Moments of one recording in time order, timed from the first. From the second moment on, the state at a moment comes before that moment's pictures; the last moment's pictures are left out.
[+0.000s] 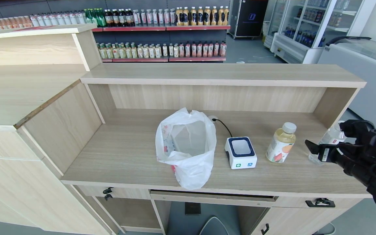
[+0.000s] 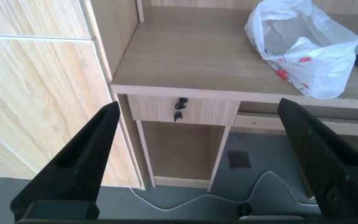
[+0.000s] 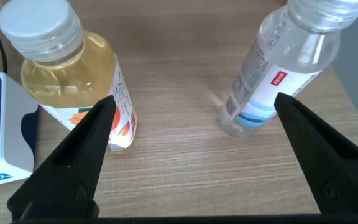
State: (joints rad) left arm 0.00 0.00 0.00 0.00 0.00 -0.01; right arm -0.14 1.97 -0.48 -1.30 -0.02 -0.07
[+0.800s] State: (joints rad) left arm 0.00 0.00 0.00 0.00 0.00 -0.01; right arm 0.00 2.06 -0.53 -1.33 -0.02 -0.05
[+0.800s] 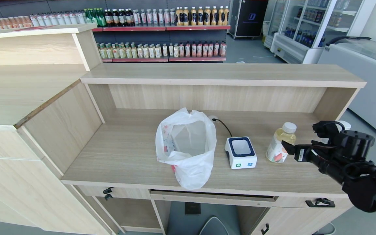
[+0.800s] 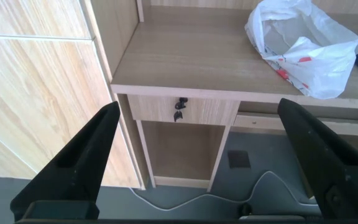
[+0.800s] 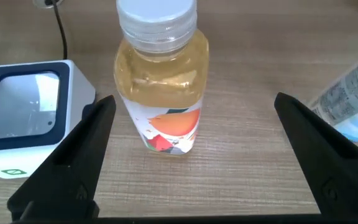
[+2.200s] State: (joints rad) left arm 0.00 0.00 0.00 0.00 0.00 -0.01; right arm 0.16 2.36 -0.80 -1.39 -0.21 -0.01
